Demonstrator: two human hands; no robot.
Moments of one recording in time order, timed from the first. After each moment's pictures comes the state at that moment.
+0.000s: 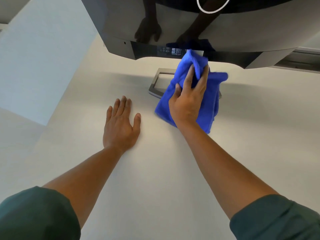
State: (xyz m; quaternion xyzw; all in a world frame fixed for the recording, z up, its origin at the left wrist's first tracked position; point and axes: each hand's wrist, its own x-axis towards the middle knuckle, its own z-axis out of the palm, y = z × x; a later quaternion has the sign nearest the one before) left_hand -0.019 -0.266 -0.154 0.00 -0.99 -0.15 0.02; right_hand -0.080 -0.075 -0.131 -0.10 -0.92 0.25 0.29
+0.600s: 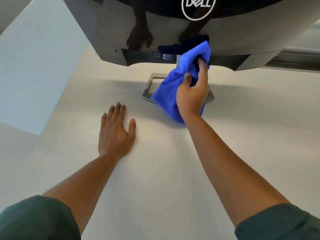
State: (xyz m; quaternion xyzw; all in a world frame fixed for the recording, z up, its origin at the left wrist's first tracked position) left_hand -0.020 -0.265 -0.155 0.01 -0.99 -0.16 0.03; right_hand -0.090 -0.056 -0.089 -0.13 -0.74 0.55 0.37
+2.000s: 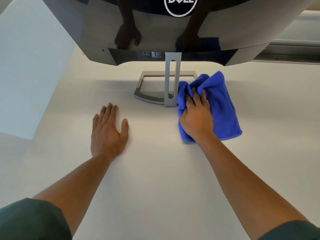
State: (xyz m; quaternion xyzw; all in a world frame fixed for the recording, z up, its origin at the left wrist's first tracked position) left_hand -0.020 -0.266 -0.157 0.00 -0.99 -0.16 0.04; right_hand -0.038 0.010 -0.142 -0.04 -0.99 0.12 0.06
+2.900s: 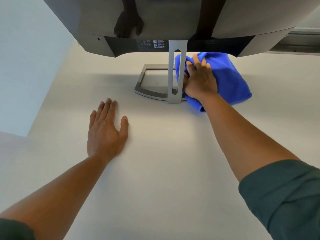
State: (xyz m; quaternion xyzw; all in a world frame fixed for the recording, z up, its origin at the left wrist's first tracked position) left_hand -0.021 -0.267 -0.159 0.00 -0.99 -0.15 0.04; right_hand -0.147 0.027 -0.140 0.01 -1.00 0.06 0.04
